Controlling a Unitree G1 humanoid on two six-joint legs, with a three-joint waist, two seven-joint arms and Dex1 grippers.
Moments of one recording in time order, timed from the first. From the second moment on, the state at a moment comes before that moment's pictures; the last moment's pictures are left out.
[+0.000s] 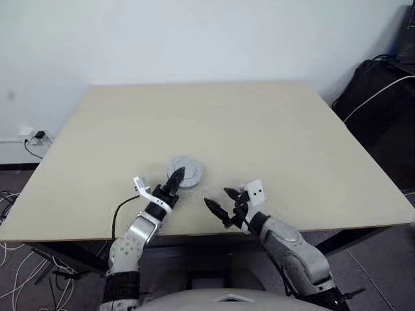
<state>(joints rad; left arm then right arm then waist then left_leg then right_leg) -0.04 -0.07 0.20 0.12 -1.08 0.53 -0.32 0.14 -0.26 0.27 -0.20 0.29 0.32 0.36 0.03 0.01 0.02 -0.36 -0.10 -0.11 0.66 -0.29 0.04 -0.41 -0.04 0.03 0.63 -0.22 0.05</state>
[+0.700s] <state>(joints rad) -0.58 -0.13 0.43 0.87 -0.86 0.21 -0.16 0.16 -0.20 0.29 -0.04 -0.01 0.05 0.27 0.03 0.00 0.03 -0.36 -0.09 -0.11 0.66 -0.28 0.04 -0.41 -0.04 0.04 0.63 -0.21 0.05</state>
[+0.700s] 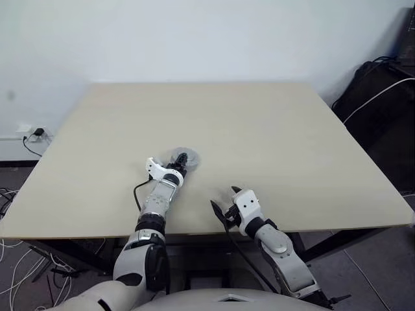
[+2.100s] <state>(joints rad) 0.15 0.04 -0.06 0.16 -0.07 -0.13 -0.05 0.18 -0.05 0.12 0.08 0.02 -0.06 0.17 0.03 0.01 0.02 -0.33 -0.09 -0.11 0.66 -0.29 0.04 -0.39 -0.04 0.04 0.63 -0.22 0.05</state>
